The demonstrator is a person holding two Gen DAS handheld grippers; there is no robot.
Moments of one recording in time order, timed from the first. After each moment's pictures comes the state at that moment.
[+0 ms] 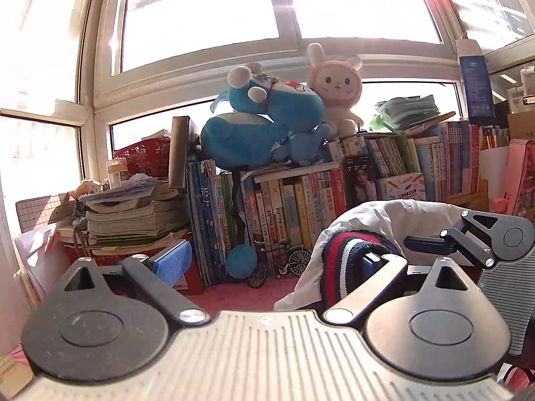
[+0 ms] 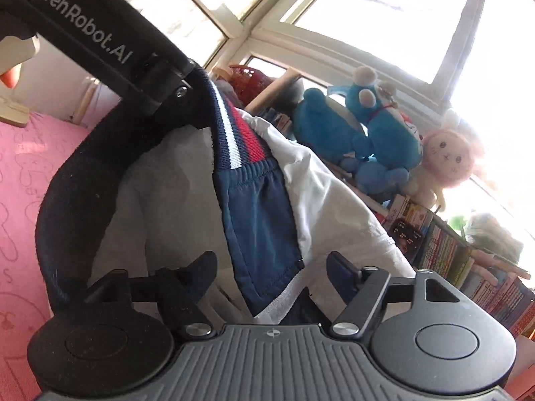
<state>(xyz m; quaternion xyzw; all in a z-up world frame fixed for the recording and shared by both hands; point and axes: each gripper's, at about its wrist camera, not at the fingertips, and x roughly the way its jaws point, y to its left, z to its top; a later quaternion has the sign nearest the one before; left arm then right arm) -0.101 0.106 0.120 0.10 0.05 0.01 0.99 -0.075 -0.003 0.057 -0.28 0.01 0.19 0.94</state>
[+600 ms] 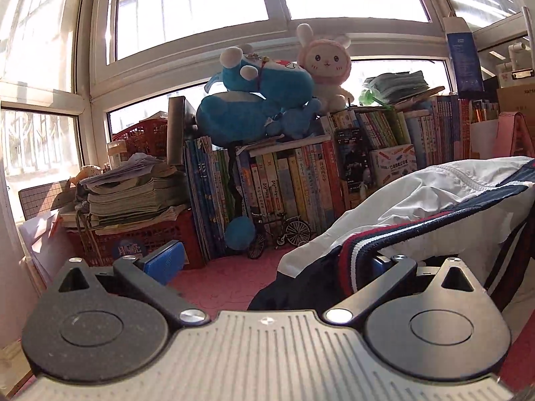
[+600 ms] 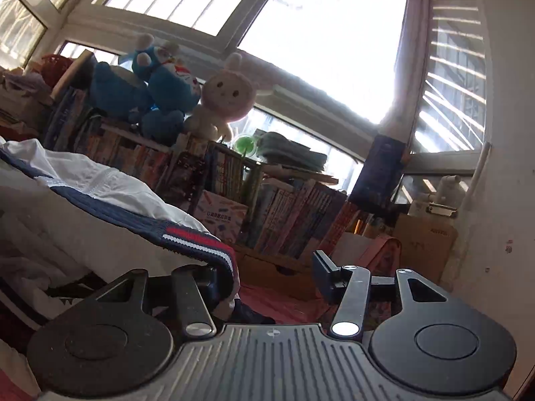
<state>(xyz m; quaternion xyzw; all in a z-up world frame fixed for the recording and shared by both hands) -0.124 0.102 0.099 0.11 0.08 0.00 0.99 -0.159 -0.161 0.078 -0.16 0.01 -0.12 0.98</state>
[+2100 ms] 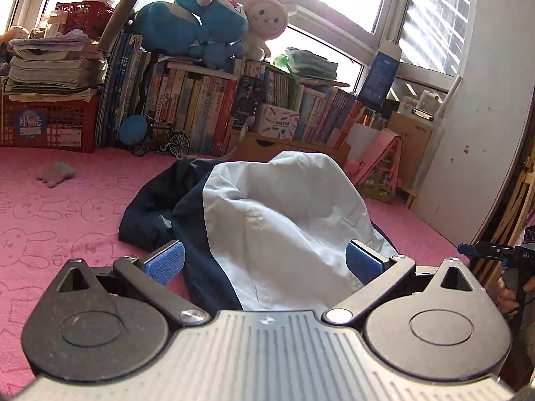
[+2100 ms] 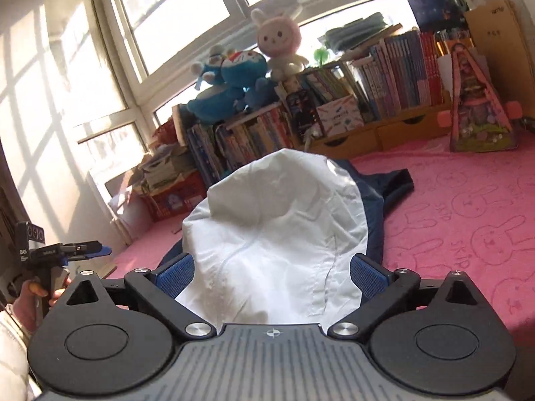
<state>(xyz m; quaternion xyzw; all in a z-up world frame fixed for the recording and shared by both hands) -0.163 0.167 0.109 -0.08 0.22 -0.21 0.95 -0.259 -0.301 0.096 0.17 0.21 0.21 0.94</state>
